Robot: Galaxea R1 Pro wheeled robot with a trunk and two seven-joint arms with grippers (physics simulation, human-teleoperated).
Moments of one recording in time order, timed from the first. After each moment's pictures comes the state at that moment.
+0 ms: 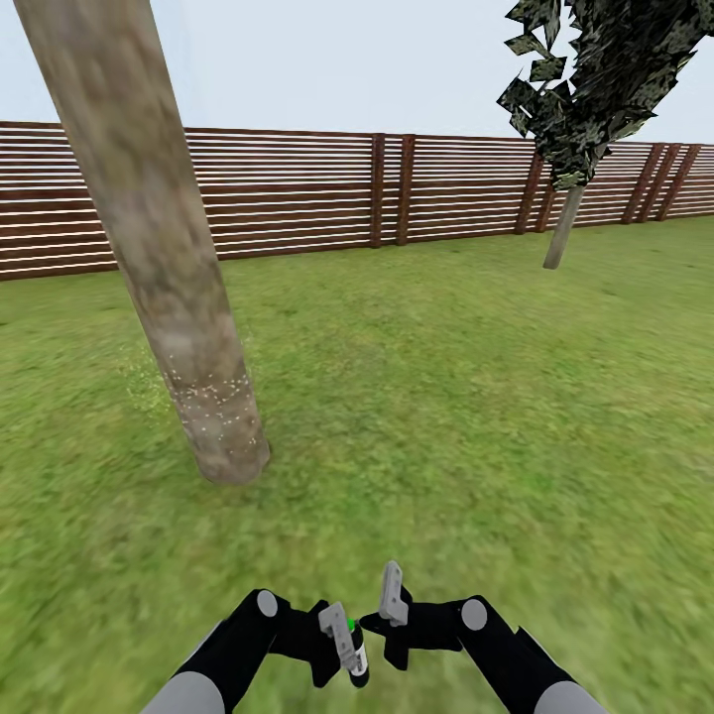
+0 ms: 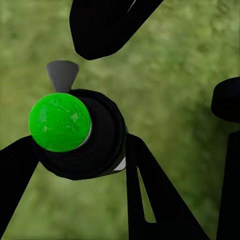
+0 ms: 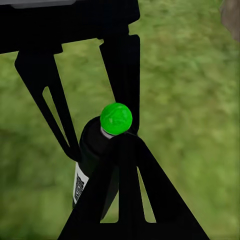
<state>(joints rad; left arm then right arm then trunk) -0.54 -0.17 0.05 -0.54 -0.89 -0.06 -0.94 -0.51 0.01 0.35 -0.61 0.41 -0.31 0.81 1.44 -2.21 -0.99</state>
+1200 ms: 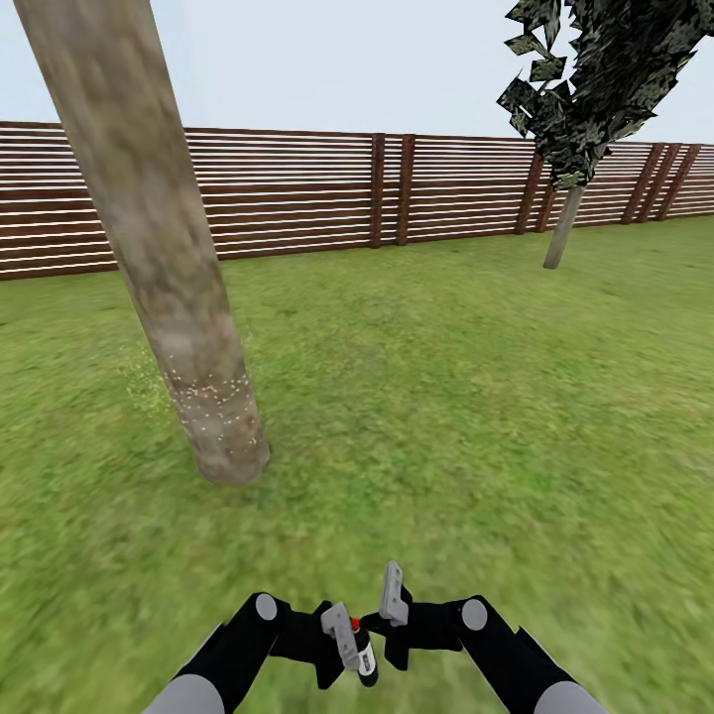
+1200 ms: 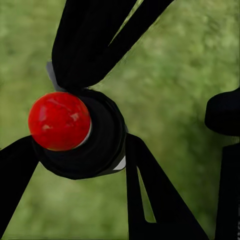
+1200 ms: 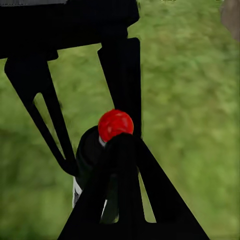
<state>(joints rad) -0.53 -0.17 0.05 -0.52 -0.83 -0.10 -0.95 -0.51 0.01 0.34 -0.60 0.41 -0.31 0.81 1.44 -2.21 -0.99</state>
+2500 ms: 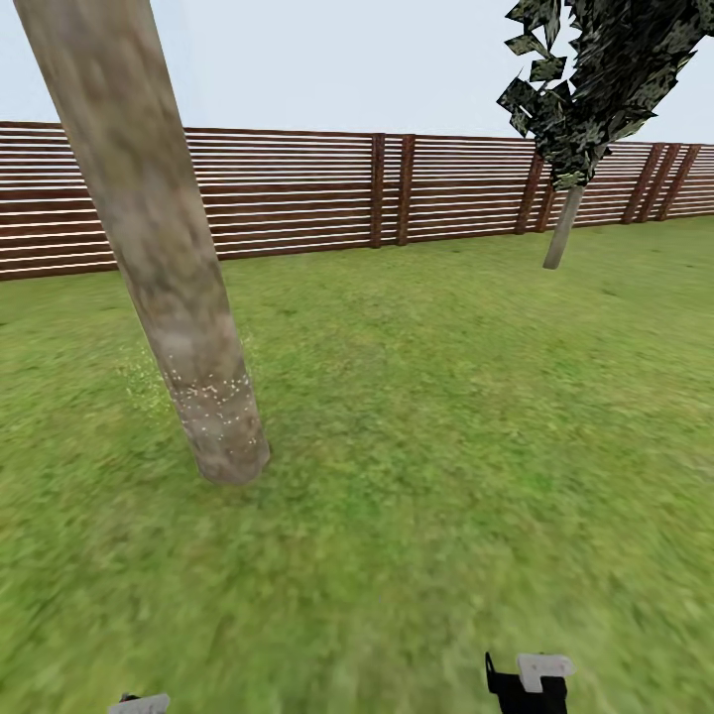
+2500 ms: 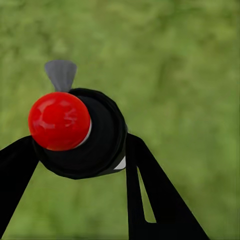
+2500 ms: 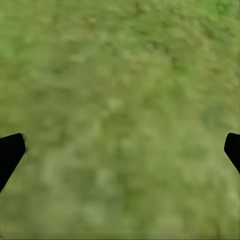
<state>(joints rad) -0.35 0.17 0.73 -0.08 -0.56 -0.49 -0.04 -0.43 -0.06 0.25 -0.03 -0.16 -0.62 -0.18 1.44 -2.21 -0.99</state>
